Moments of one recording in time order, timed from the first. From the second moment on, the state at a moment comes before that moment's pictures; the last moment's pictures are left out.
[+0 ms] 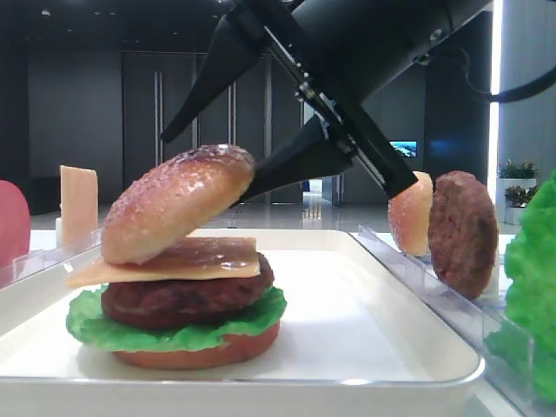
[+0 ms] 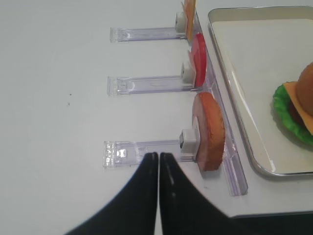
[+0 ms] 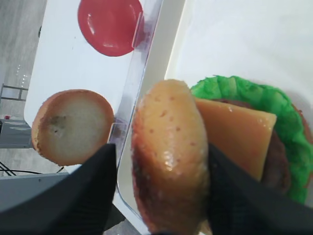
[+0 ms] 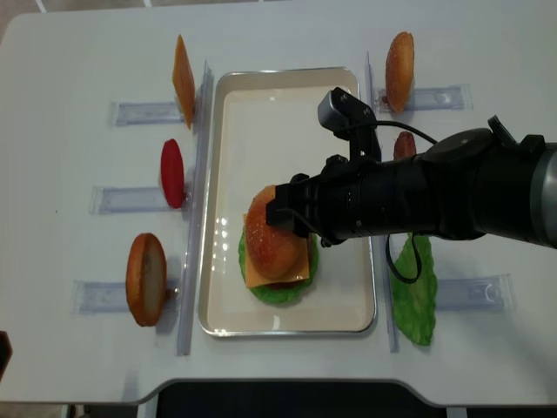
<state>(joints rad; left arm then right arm) 0.04 -0.02 -0.47 -0.06 1.11 0.06 0.69 1.66 -0.80 1.77 0.46 -1.06</state>
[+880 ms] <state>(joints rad) 0.04 -0.02 -0.47 -0.06 1.11 0.06 0.69 1.67 -0.80 1.54 0.35 -0.94</state>
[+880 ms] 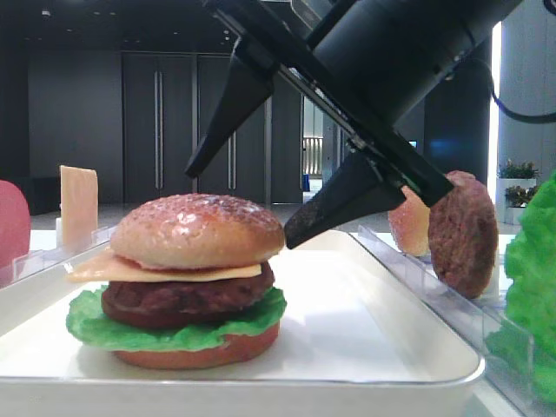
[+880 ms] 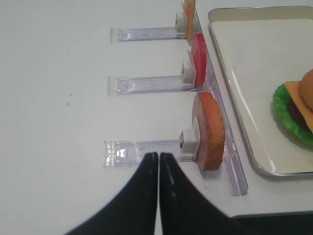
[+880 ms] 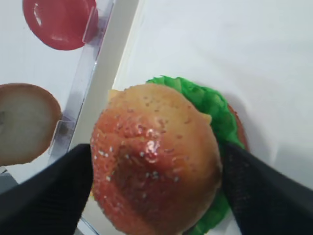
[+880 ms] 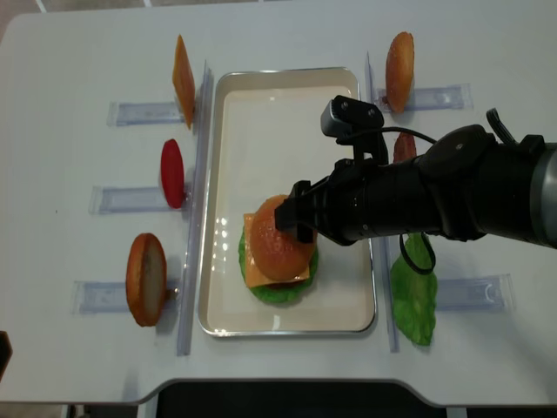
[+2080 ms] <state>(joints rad) 0.04 -0.02 -0.47 -0.06 1.11 0.06 0.56 1.48 -0.93 0.80 0.48 -0.35</state>
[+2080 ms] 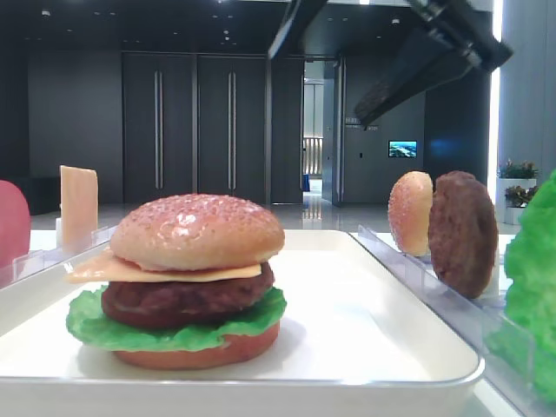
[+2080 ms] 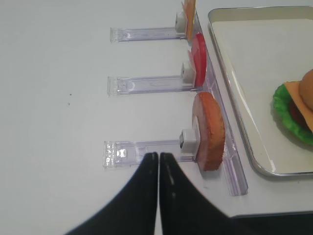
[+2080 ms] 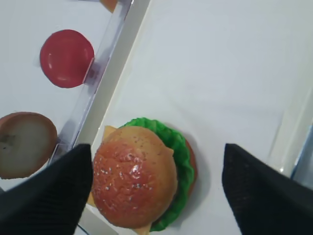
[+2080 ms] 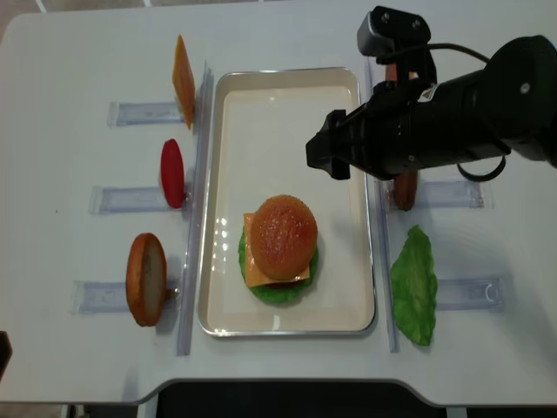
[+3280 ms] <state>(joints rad) 0.04 -0.02 -0.47 -0.06 1.11 0.06 -0.05 1.41 -1.18 0.10 1.12 -0.18</state>
